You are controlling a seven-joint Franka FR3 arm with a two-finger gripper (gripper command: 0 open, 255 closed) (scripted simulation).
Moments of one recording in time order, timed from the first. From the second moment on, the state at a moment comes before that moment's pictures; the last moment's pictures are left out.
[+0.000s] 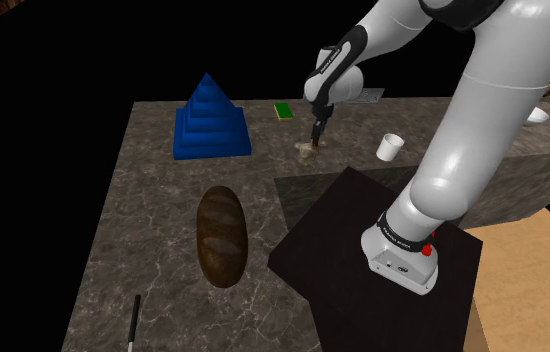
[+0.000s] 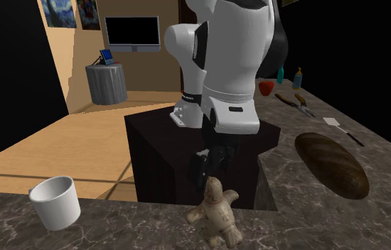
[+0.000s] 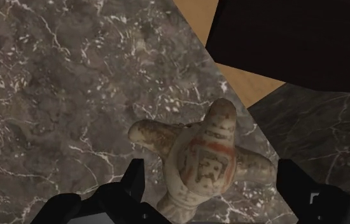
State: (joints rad) arm -0.09 0.20 -0.40 -2.46 -0.01 2.59 -0.76
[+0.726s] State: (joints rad) arm -0.10 0.27 -0.38 -2.46 0.03 2.65 -0.79
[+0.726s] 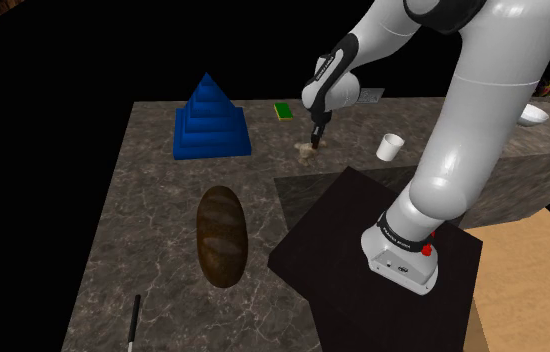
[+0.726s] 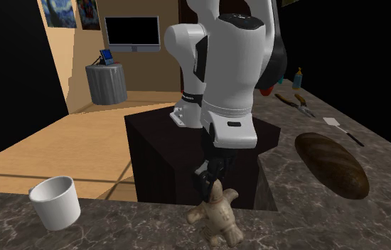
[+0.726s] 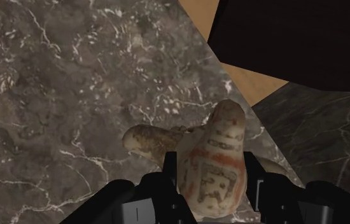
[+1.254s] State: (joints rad) arm -0.09 0.23 -0.40 -2.47 0.00 2.62 -0.77
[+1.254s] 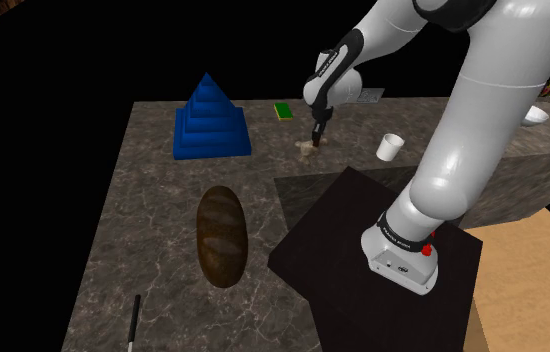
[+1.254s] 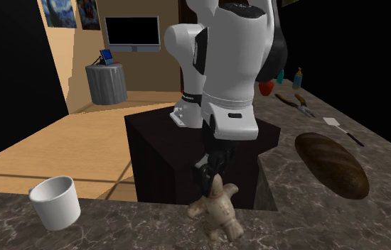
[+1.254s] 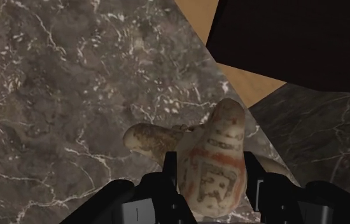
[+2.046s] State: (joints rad) arm -0.07 0.06 -0.43 -2.45 -0.09 2.45 -0.71
